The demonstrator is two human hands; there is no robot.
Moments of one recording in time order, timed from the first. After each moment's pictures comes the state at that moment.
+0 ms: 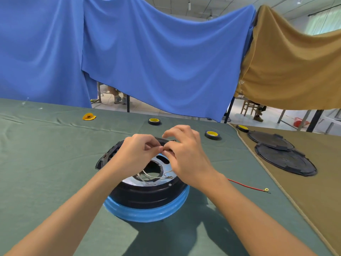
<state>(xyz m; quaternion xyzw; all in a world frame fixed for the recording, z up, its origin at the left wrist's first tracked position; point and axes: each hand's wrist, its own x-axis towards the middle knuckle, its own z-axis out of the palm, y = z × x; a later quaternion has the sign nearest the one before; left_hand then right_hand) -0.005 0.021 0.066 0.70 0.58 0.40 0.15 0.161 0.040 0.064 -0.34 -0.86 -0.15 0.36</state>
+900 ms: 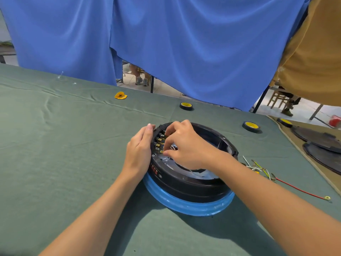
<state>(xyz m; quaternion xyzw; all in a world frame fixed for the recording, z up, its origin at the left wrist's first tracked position) -0.074 0.024 -0.004 0.44 0.55 0.66 0.26 0.060 0.054 0.058 -0.36 -0.93 0.03 0.11</state>
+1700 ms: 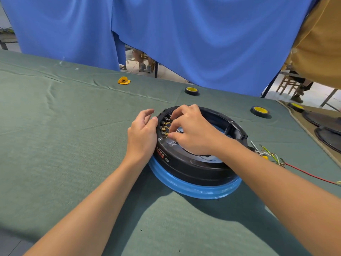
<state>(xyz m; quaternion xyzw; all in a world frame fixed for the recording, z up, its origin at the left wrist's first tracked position) -0.075 0.023 -0.007 0.42 0.61 0.64 0.23 0.060 0.054 0.049 -0.37 -0.91 0.07 0.15</state>
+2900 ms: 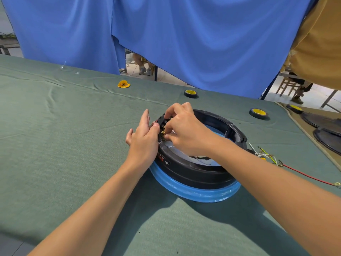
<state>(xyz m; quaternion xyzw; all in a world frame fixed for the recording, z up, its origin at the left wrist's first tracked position) -0.069 0.012 -0.008 0.48 0.60 0.58 0.27 0.052 0.053 0.051 -0.34 -0.93 0.00 0.15</state>
